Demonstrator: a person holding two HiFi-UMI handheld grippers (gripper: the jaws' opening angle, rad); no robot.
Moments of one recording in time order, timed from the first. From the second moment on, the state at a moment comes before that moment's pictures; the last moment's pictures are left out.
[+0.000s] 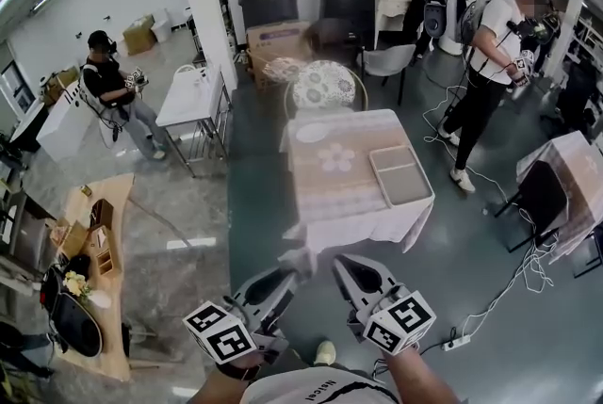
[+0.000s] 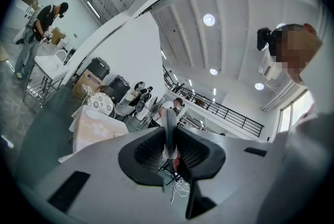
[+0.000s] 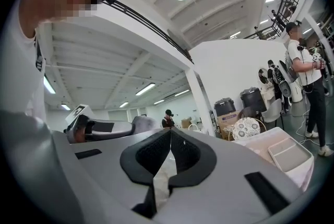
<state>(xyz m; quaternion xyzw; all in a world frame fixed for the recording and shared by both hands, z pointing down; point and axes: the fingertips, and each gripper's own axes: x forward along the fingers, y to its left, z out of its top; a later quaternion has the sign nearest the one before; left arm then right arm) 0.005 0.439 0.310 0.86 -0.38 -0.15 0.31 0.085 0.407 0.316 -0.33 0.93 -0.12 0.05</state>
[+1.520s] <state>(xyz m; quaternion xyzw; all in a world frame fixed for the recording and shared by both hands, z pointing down) -0.029 0.111 0.363 0.88 -0.32 -0.09 0.32 0.043 0.097 0.347 -0.41 0.90 -0.12 0.03</state>
